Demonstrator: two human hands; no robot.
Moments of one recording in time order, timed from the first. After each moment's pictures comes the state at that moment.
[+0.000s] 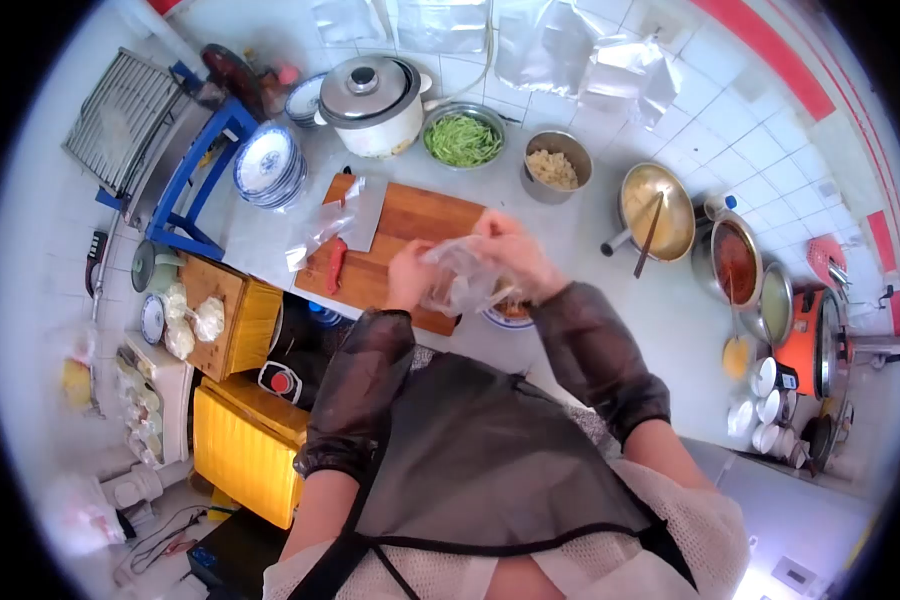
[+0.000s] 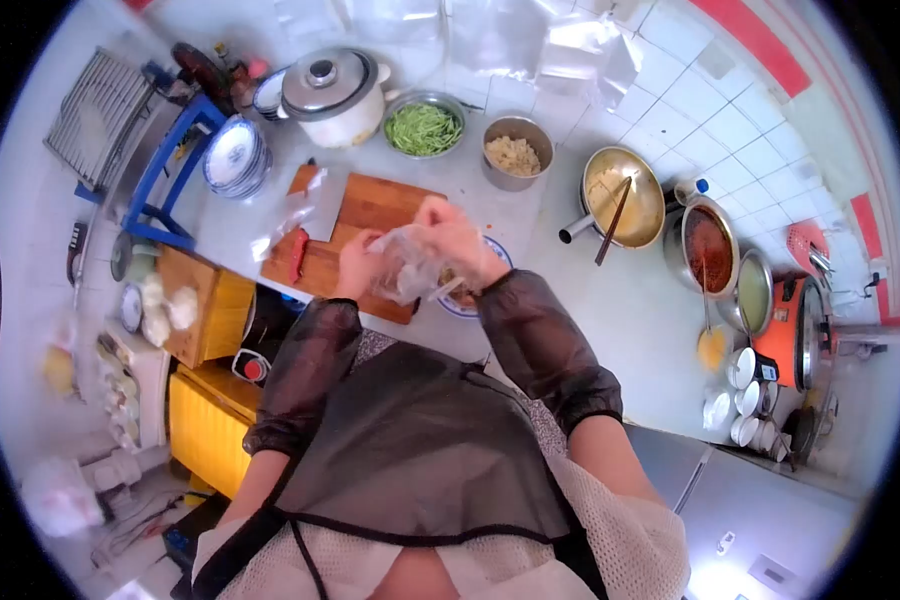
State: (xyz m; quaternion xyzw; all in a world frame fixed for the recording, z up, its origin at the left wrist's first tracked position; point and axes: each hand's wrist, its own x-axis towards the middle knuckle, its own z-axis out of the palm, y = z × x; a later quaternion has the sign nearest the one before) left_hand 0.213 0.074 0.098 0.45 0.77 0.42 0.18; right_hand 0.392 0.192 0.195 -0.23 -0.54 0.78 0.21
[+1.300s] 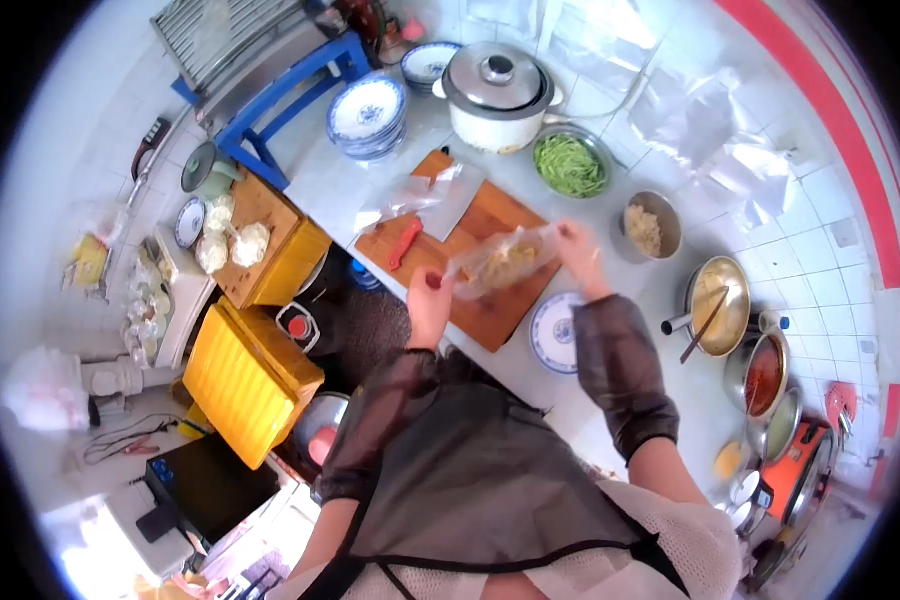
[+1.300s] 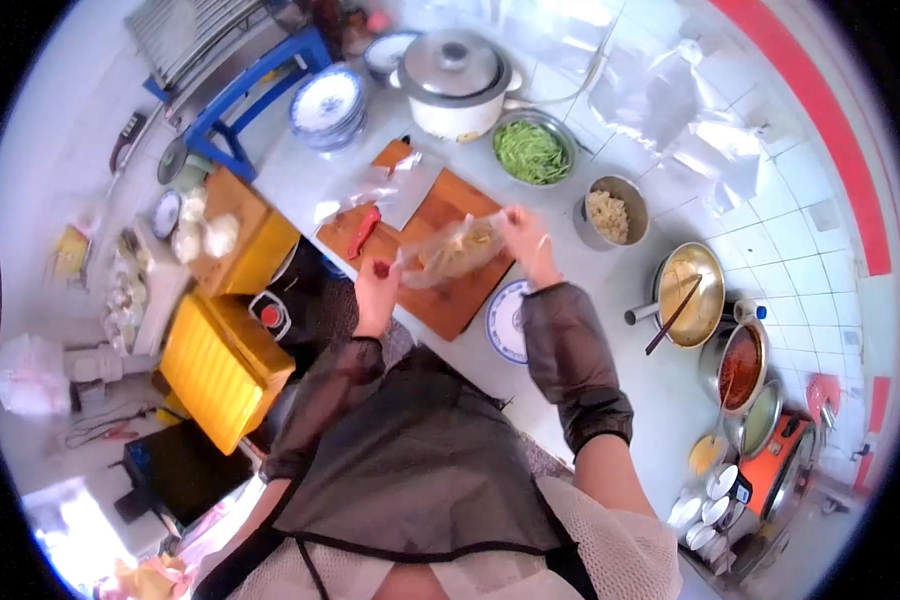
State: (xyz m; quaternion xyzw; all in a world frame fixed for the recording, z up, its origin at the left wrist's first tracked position) left_hand 0.193 0.004 0.091 0.14 0.84 0.51 0.14; right_hand 0.306 0.252 0.124 -0.33 -0.80 0.47 0.18
